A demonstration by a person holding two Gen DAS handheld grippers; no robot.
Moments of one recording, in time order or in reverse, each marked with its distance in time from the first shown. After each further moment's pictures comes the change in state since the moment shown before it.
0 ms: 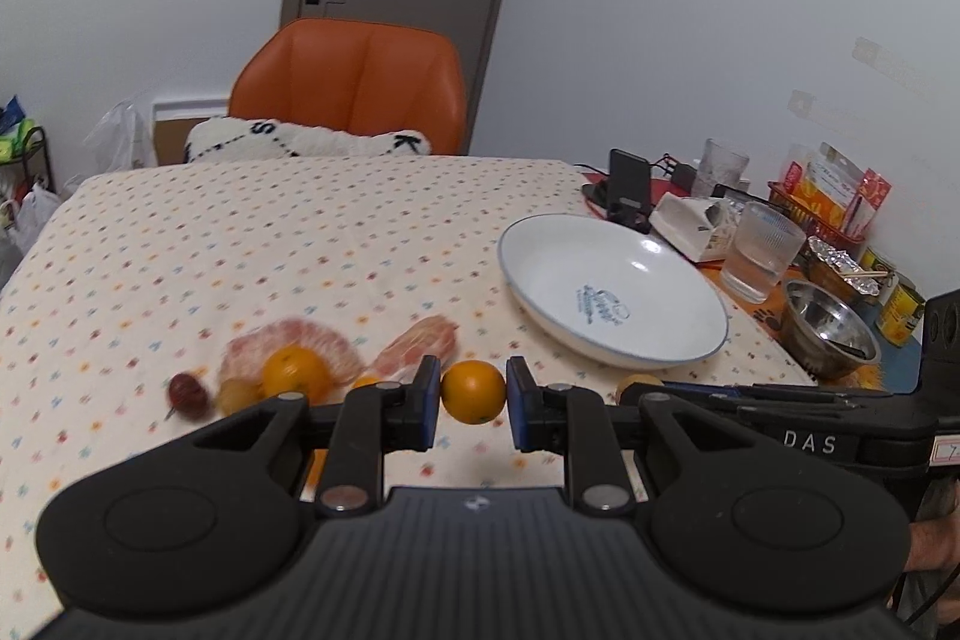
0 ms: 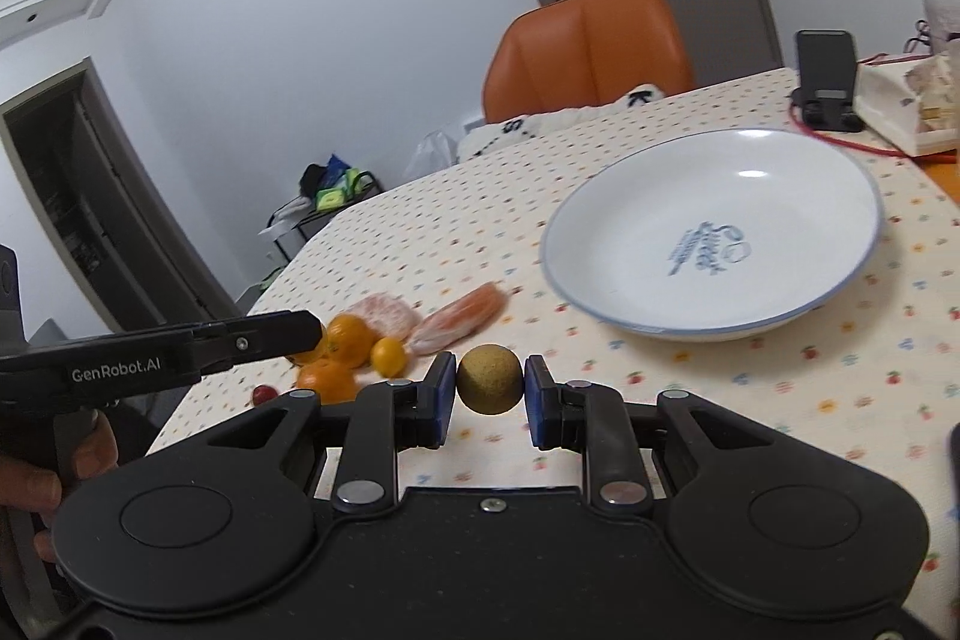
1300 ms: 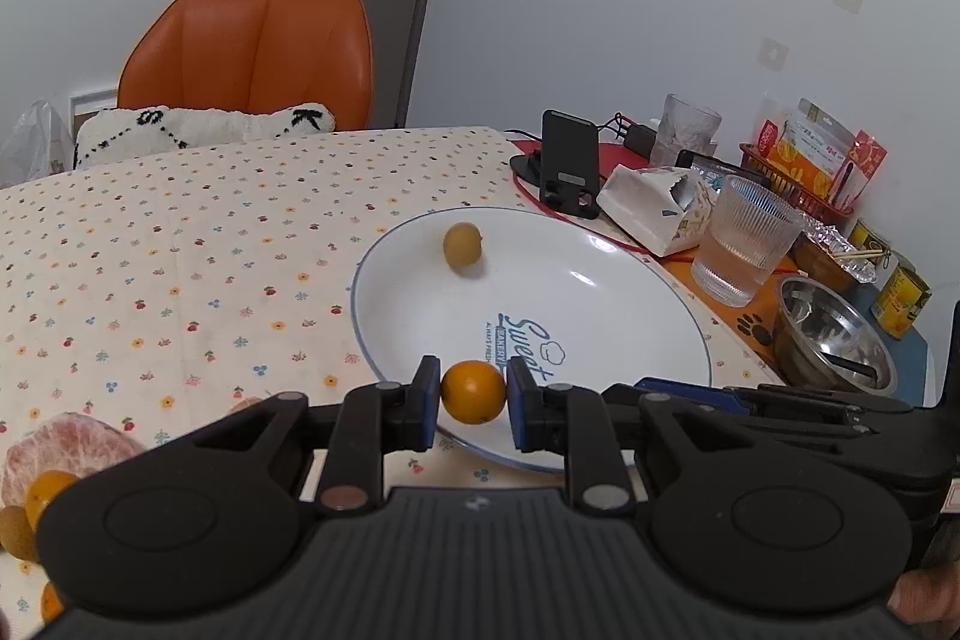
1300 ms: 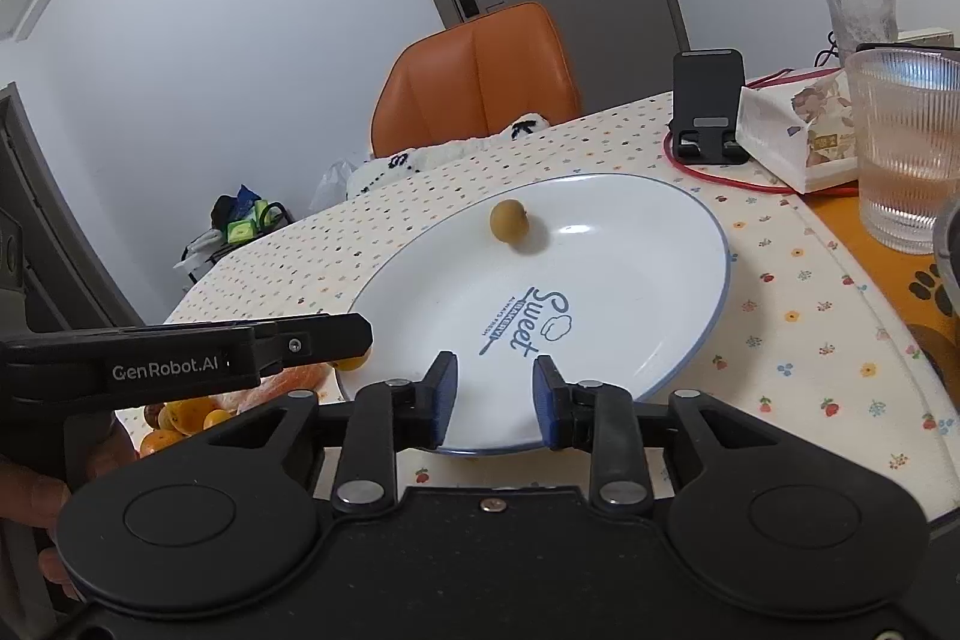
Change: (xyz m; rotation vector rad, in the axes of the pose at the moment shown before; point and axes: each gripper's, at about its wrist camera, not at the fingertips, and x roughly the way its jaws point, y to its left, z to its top) left arm 0.112 -0.055 0.029 0.051 0.076 -0.086; right arm 0.013 -0.067 0.027 0.029 -0.043 -0.156
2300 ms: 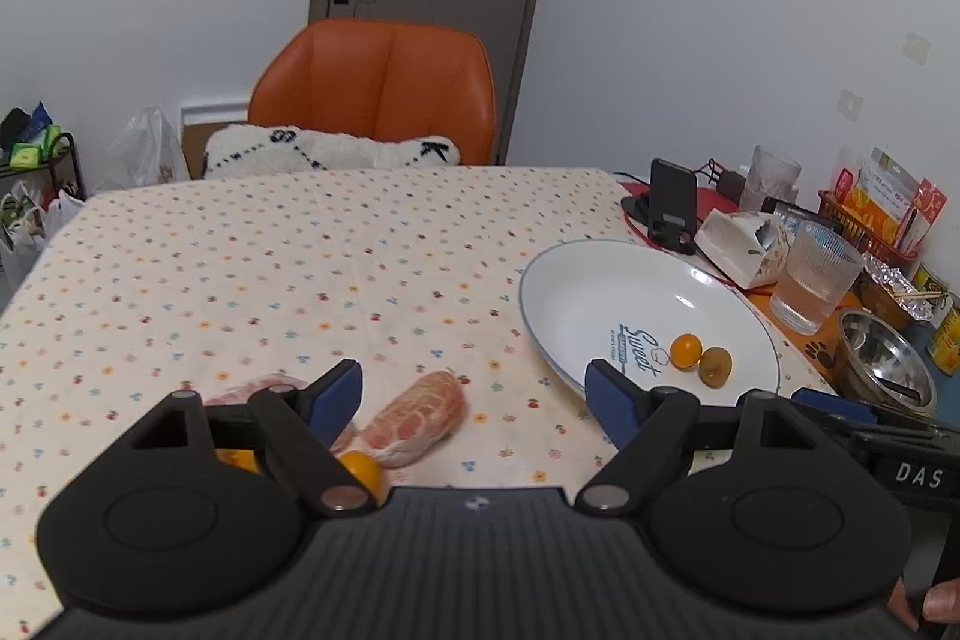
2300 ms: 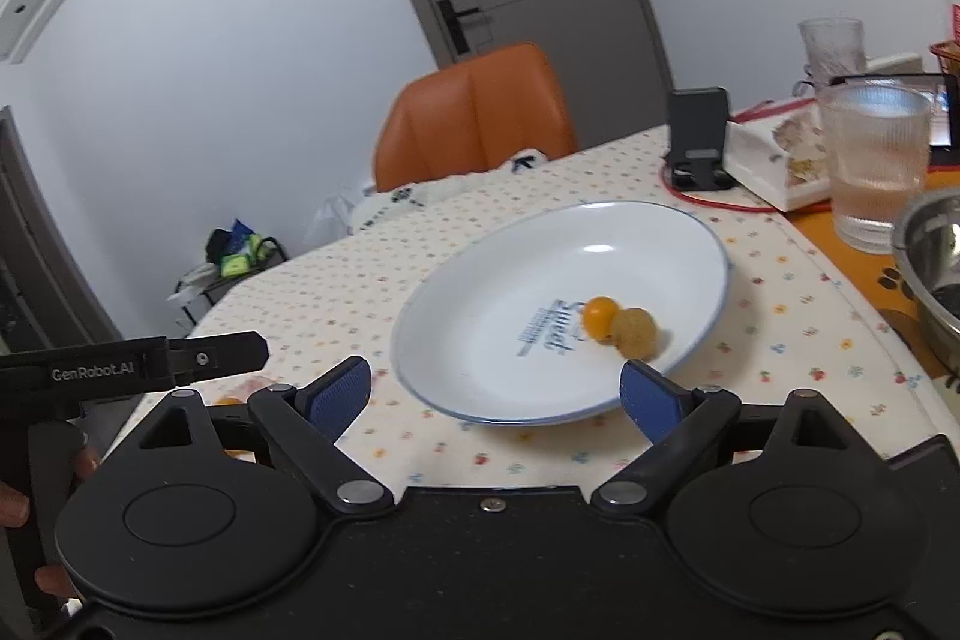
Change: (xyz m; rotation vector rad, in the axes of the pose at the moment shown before) left arm -0.079 0.038 -0.012 -0.067 -0.072 0.192; right arm -0.034 0.031 -0.009 0.010 -0.081 -0.018
